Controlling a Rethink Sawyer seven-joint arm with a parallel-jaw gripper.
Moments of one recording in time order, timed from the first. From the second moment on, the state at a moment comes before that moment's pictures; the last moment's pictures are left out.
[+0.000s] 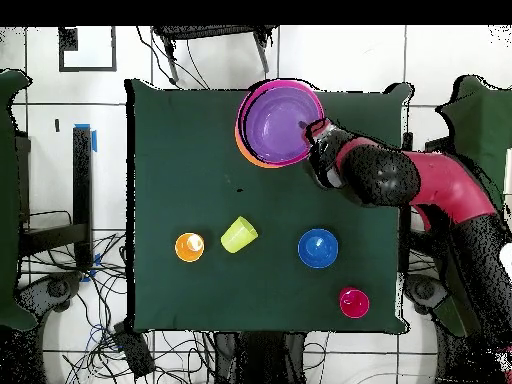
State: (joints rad) arm -1.06 -0.59 0.96 1.62 -0.48 0.60 2.47
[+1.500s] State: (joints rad) arm -1.10 -0.63 1.03 1.71 -0.45 0.58 2.47
